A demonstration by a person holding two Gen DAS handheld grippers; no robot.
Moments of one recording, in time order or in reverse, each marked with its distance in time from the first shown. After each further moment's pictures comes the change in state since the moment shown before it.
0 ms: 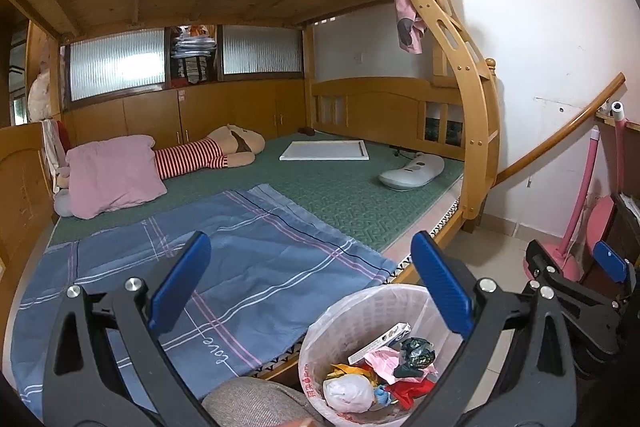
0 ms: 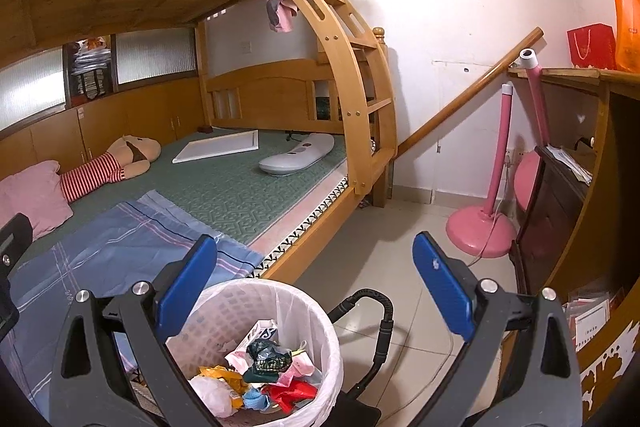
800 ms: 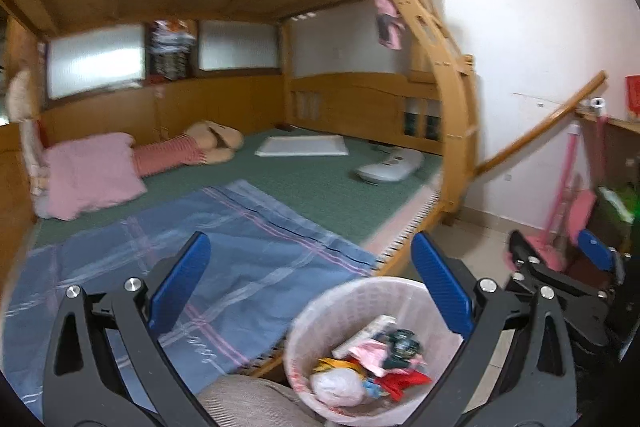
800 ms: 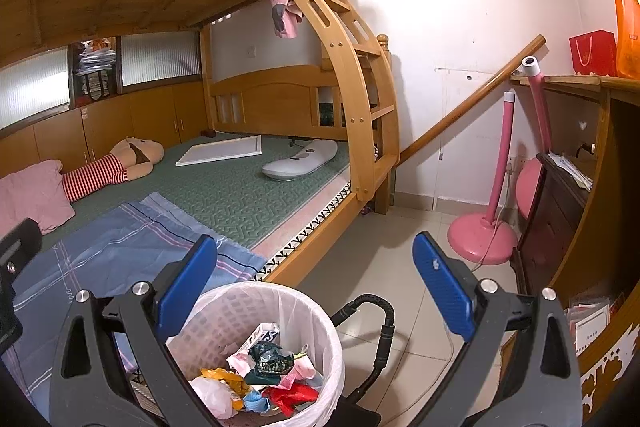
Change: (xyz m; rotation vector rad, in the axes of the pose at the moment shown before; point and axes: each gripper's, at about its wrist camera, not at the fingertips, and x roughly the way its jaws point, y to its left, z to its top) left arm 0.005 0.006 0.000 0.008 0.030 -0.140; right arm -0.004 0.003 0.000 -0.011 -0.020 0.007
